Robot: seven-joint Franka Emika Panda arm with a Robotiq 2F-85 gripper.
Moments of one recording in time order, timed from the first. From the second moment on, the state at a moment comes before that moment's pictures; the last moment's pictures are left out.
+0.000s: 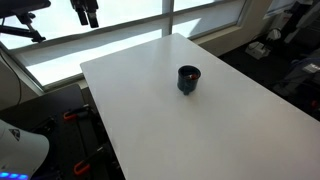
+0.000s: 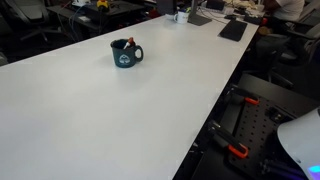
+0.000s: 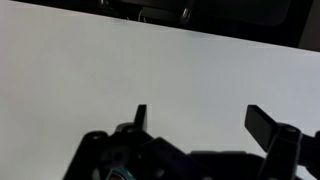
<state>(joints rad) 0.13 -0.42 0.35 -2.48 -0.03 1.90 0.28</state>
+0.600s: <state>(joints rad) 0.13 -0.42 0.34 -2.48 -0.03 1.90 0.28</state>
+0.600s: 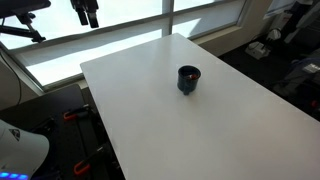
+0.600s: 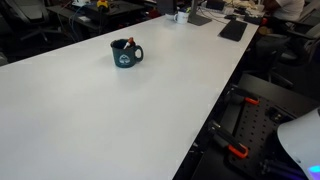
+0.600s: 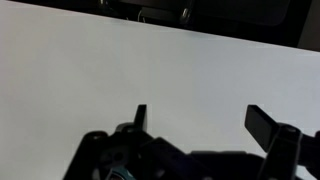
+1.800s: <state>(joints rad) 0.08 -0.28 0.13 -2.39 -0.03 1.90 0.16</state>
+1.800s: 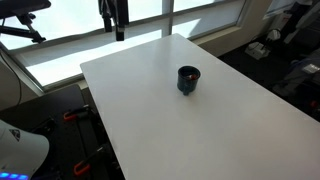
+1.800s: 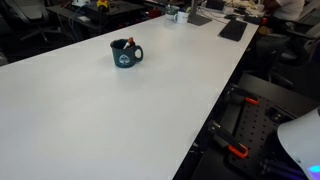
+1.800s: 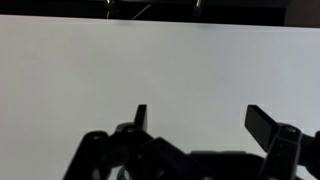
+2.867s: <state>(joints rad) 0.02 0.06 0.03 -2.09 -0.03 1.89 0.16</state>
